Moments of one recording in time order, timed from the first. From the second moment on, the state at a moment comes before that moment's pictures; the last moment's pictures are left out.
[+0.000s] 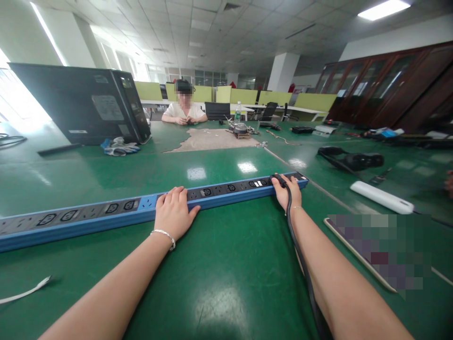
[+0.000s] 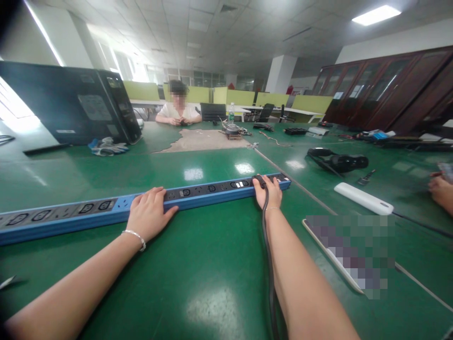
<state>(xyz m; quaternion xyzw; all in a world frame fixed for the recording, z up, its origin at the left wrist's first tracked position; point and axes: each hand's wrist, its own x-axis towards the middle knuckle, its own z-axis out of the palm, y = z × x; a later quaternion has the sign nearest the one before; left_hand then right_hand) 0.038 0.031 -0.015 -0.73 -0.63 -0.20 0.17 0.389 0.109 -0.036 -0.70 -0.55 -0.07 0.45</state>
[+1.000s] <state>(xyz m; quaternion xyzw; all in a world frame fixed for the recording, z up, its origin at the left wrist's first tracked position) 0.037 0.032 -0.017 -0.73 -0.63 -0.20 0.18 0.415 0.098 -0.020 -0.55 -0.61 0.16 0.54</state>
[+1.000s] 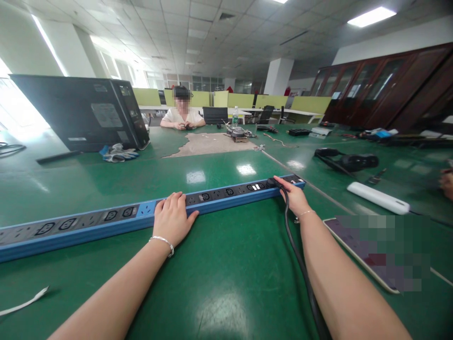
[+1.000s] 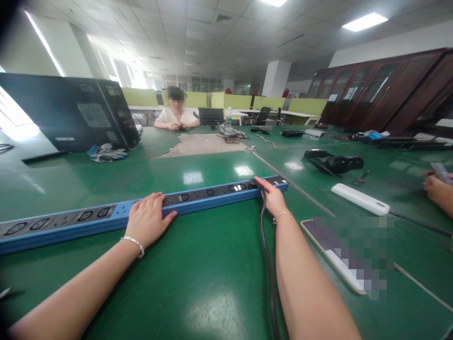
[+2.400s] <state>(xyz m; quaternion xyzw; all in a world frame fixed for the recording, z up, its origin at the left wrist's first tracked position) 0.038 0.031 -0.016 -0.73 -0.63 -0.20 0.18 0.388 0.089 0.013 -0.59 -0.36 0.49 0.53</state>
